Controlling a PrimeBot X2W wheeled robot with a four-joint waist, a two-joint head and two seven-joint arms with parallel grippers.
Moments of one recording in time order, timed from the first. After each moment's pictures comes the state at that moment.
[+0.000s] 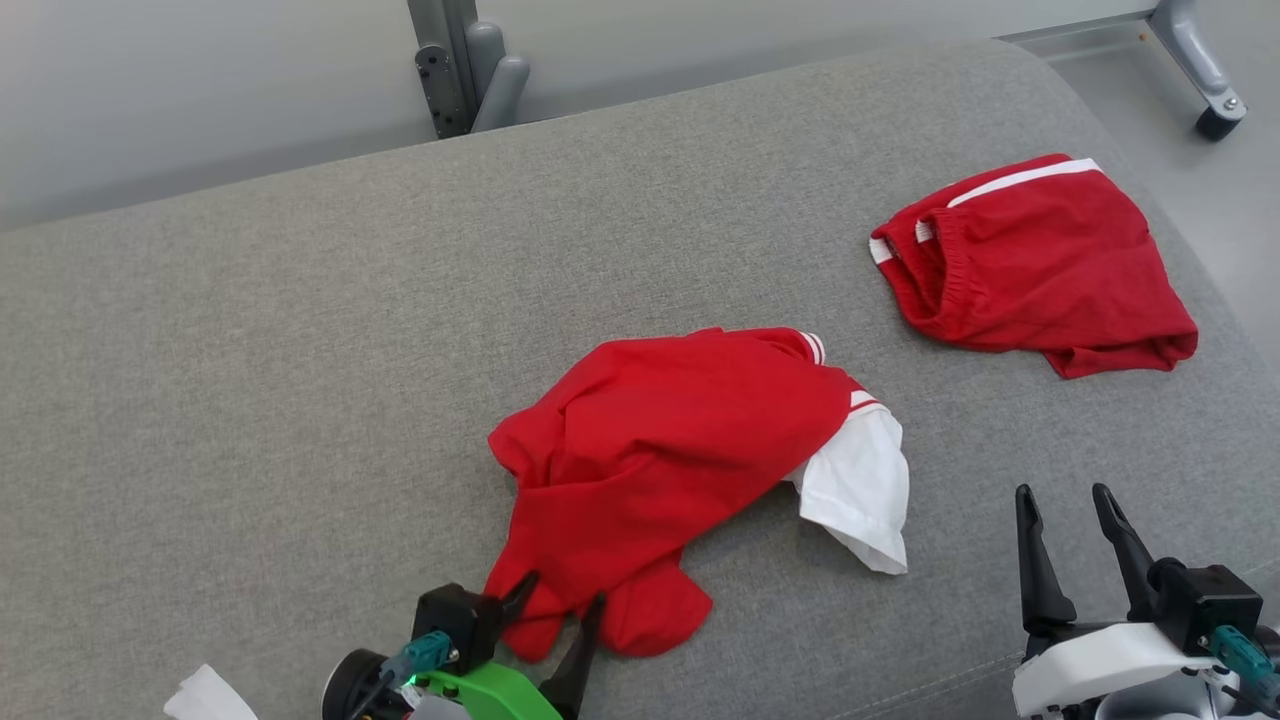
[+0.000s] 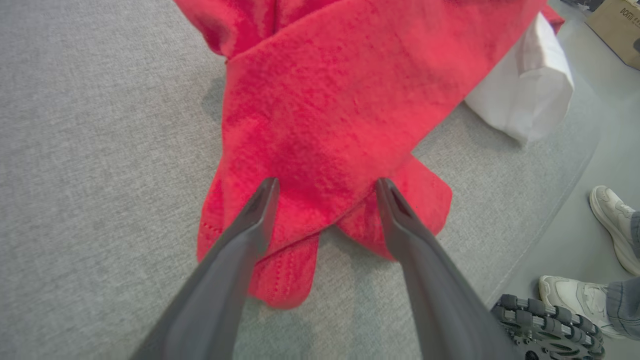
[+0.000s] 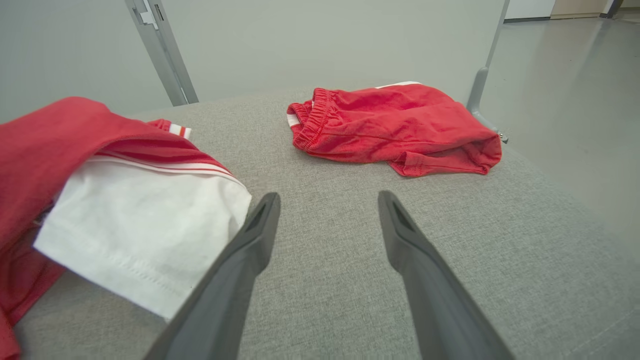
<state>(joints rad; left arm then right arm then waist) -0.39 0.48 -1.21 0.17 -1.02 0.34 -0.22 0.05 -0.05 -0.09 0.17 0.13 0.13 -0.26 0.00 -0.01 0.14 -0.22</state>
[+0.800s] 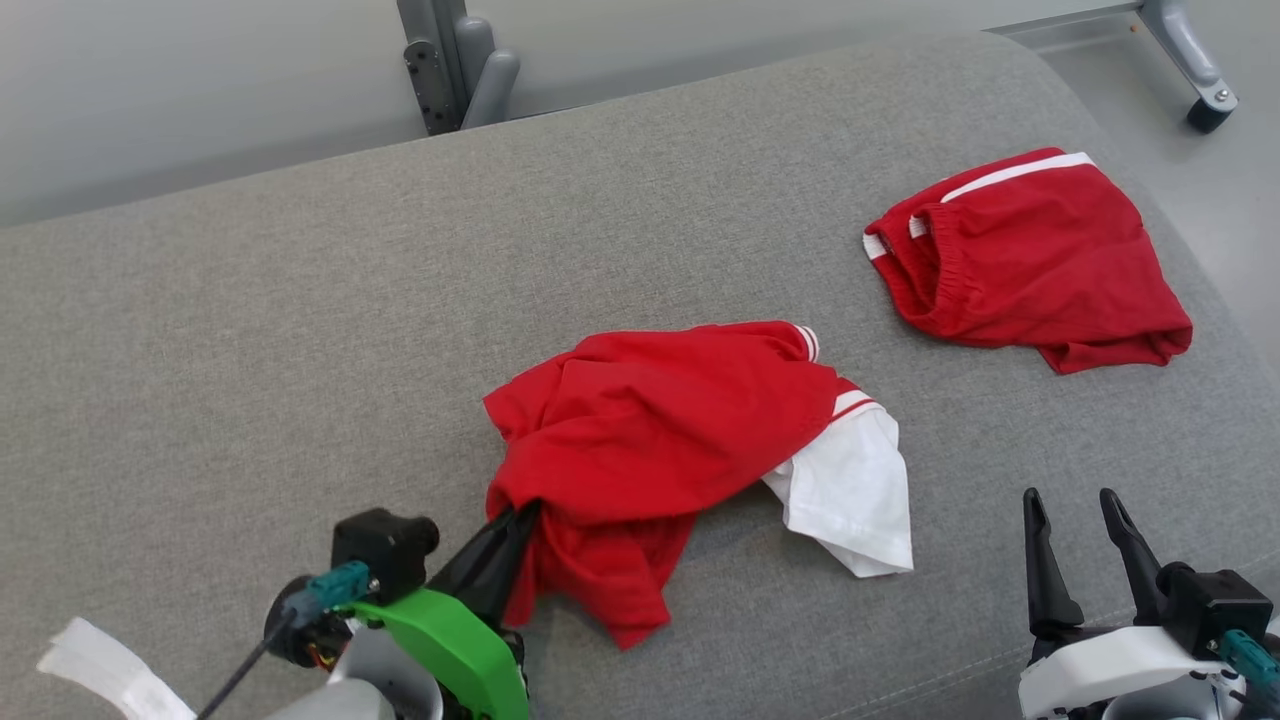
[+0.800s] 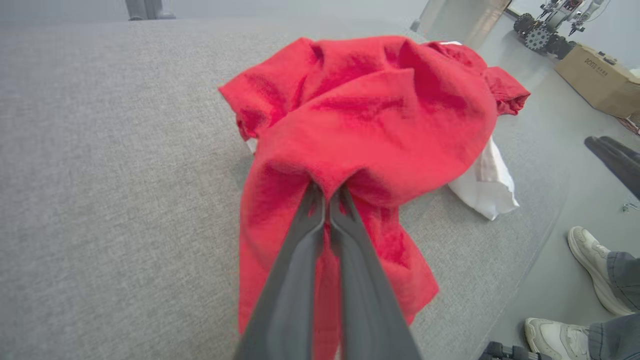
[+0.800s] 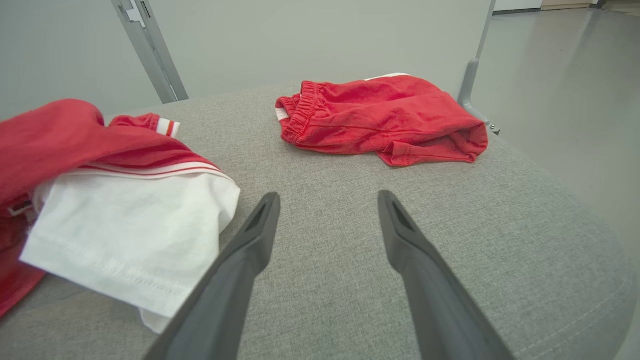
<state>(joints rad) -0.41 0.56 -1.11 0.03 -1.05 0.33 -0.21 0.06 -0.05 -0.10 0.18 0.15 0.13 -0.26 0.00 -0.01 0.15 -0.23</state>
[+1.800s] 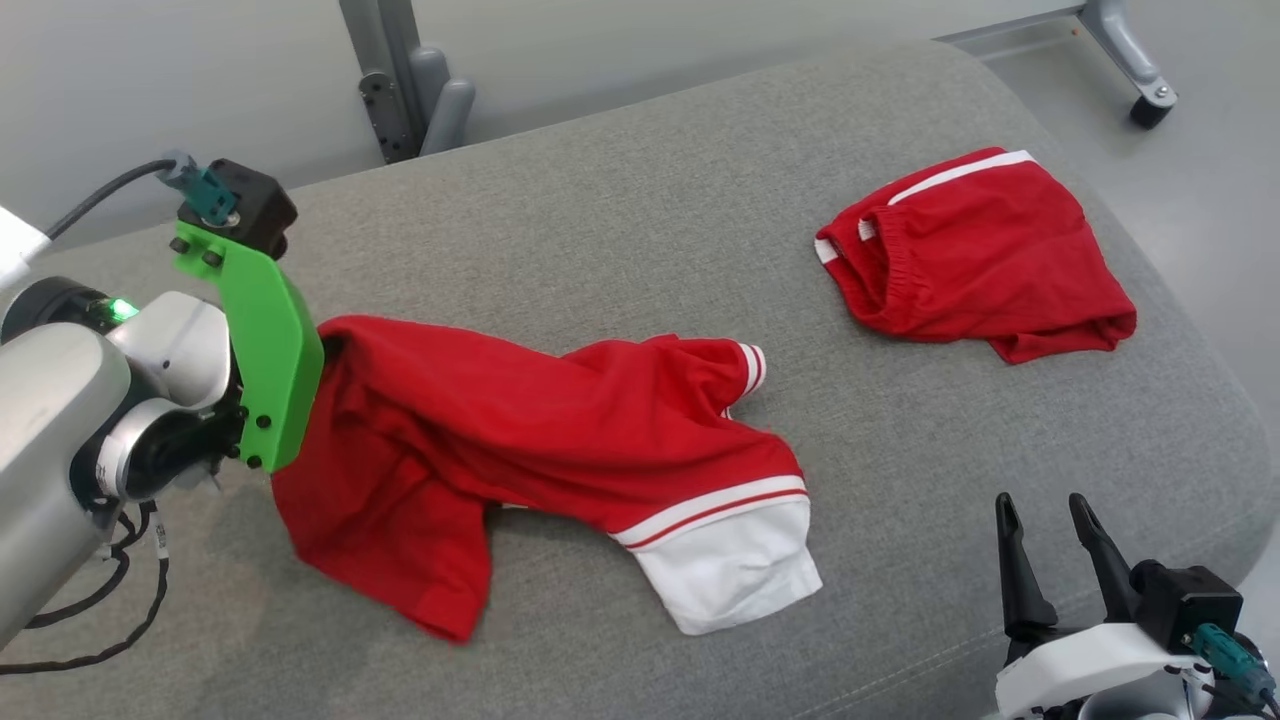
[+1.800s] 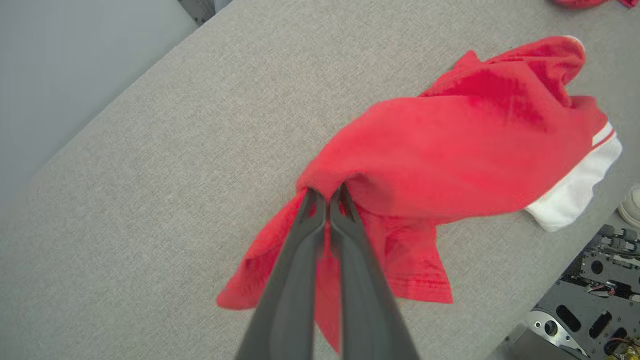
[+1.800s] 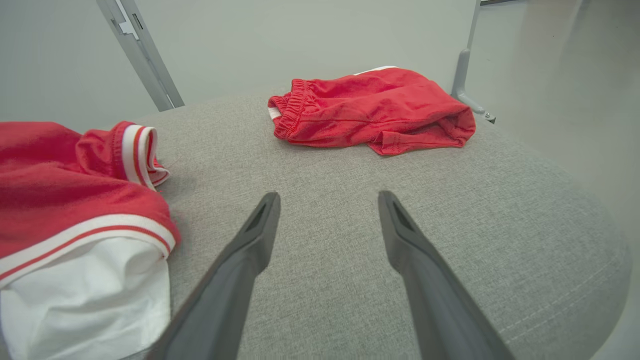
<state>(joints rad) -1.03 0.83 -1.14 0.08 -1.19 0.09 0.72 0.04 -0.05 -0.06 0.22 0.19 0.13 -0.26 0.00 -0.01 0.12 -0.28</state>
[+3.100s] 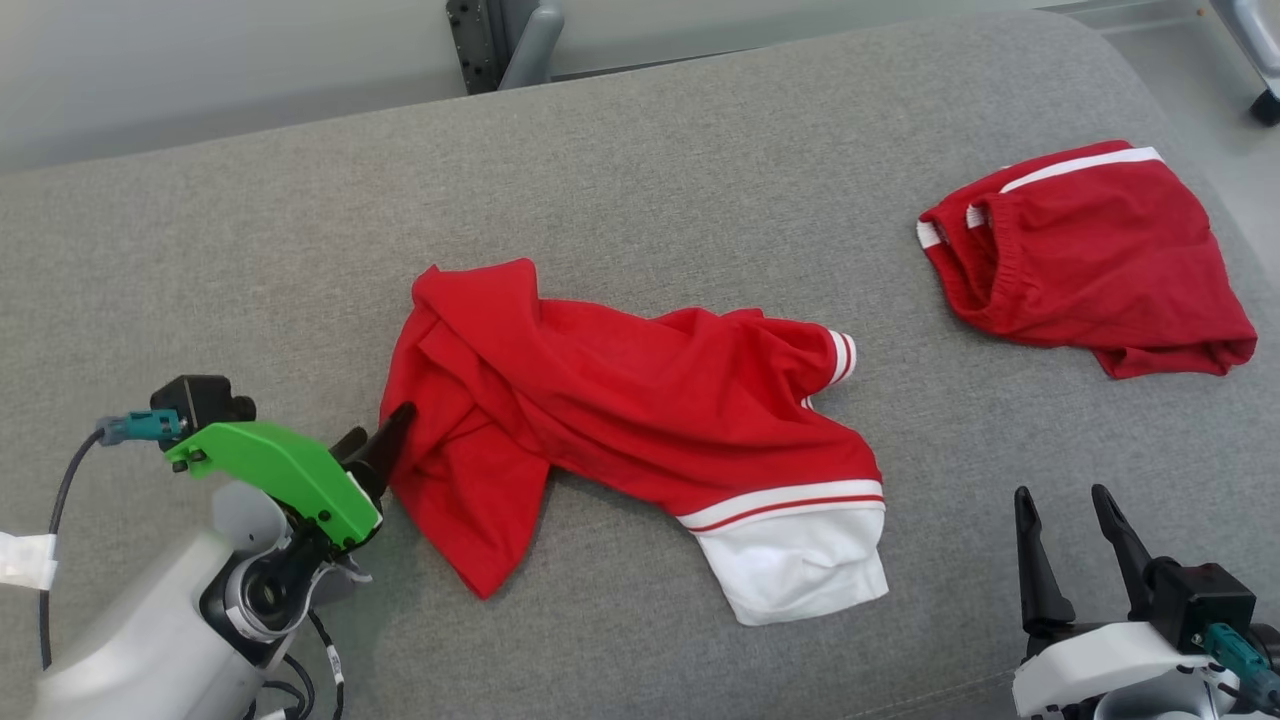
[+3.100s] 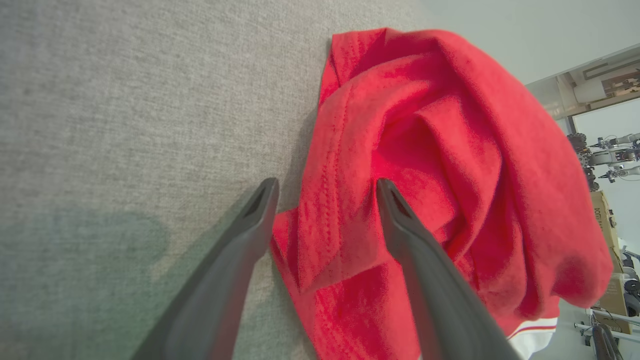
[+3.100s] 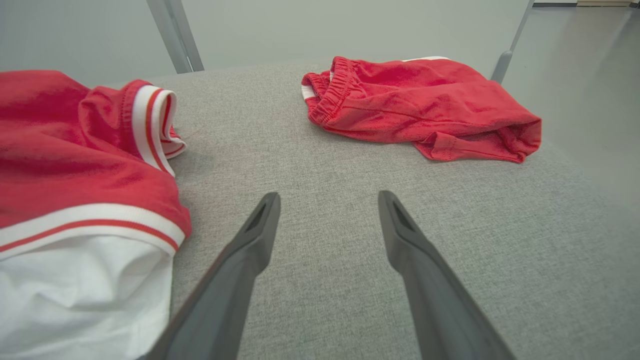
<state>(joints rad) -0.58 0.52 -0.85 0.47 -1.56 0.08 0.07 0.05 -0.05 -0.10 0.19 0.11 0.13 -0.26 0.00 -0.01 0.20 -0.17</state>
